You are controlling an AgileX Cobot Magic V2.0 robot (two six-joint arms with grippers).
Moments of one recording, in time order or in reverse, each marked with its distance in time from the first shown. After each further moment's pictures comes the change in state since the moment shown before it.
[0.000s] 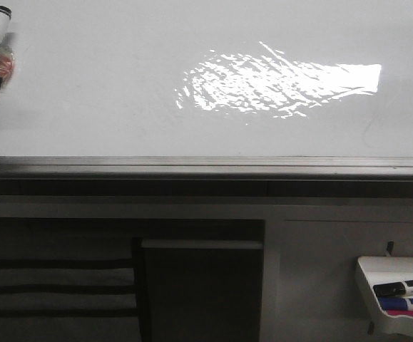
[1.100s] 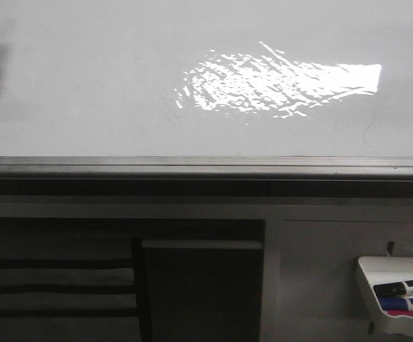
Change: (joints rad) left arm 0.000 -0.169 -0.037 0.002 0.267 0.000; right arm 0.000 0.002 -0.004 0.019 0.010 0.000
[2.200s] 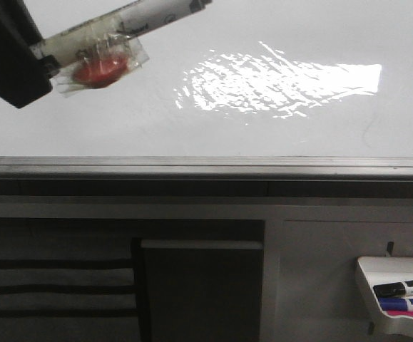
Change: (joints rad) left arm -0.558 -0.023 -0.381 -0.166 0.896 0.655; right arm 0.418 0.577 -0.502 0.607 0.505 -1.016
